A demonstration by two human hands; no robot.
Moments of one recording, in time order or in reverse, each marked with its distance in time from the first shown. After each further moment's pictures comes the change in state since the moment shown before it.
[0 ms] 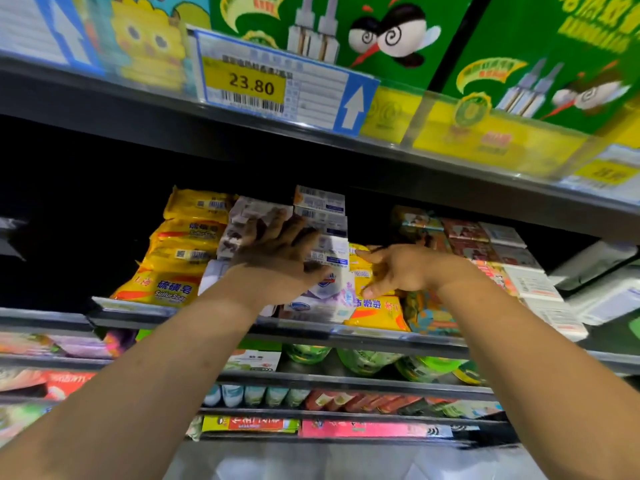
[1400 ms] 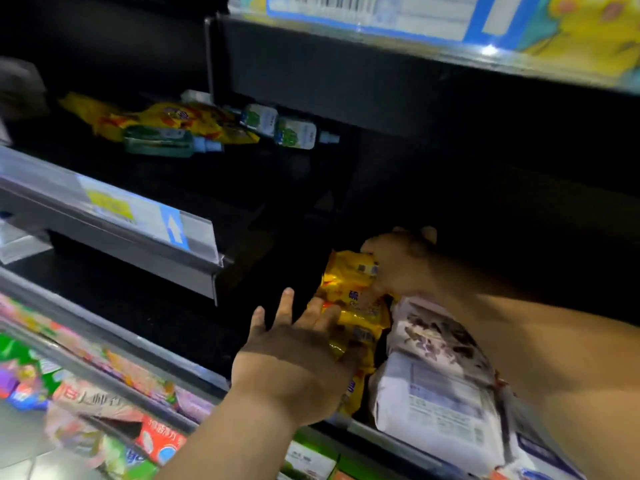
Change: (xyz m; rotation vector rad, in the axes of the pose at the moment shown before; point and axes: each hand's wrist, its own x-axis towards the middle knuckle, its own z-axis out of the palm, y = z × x) left_hand -0.077 -0.137 0.012 -0.152 -0.063 -0.465; right_hand 0.147 -0.252 -0.044 -0.286 0.419 -0.366
